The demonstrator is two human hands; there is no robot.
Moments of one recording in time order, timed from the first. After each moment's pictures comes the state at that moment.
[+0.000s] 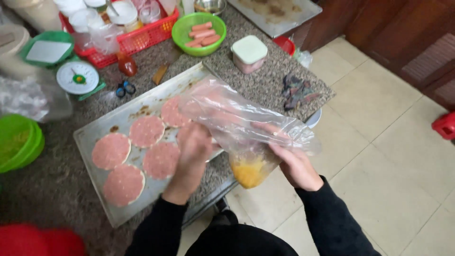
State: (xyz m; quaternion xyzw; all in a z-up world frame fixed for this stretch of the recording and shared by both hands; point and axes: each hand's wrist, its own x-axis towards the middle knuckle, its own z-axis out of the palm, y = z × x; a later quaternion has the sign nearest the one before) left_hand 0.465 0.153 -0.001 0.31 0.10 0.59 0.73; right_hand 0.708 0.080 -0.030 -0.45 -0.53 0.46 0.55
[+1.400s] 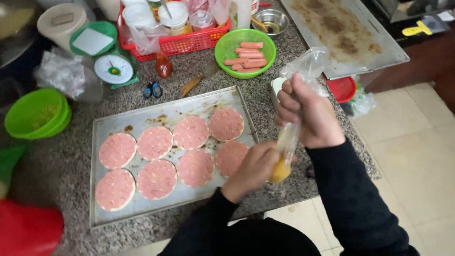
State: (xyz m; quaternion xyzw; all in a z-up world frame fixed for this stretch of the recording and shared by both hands) left_hand 0.643 0.276 -0.012 0.51 0.40 0.42 0.64; right_hand 0.786 0.370 0.040 -0.34 -0.35 0.73 0.48
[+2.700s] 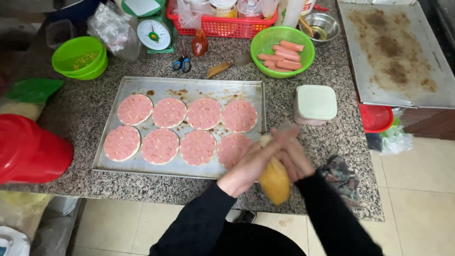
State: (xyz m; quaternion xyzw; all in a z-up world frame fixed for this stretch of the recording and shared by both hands) left_hand 0.676 0.260 -0.005 0.36 0.42 0.47 0.69; right_hand 0.808 0.376 -0.139 -0.52 -0.46 0.64 0.34
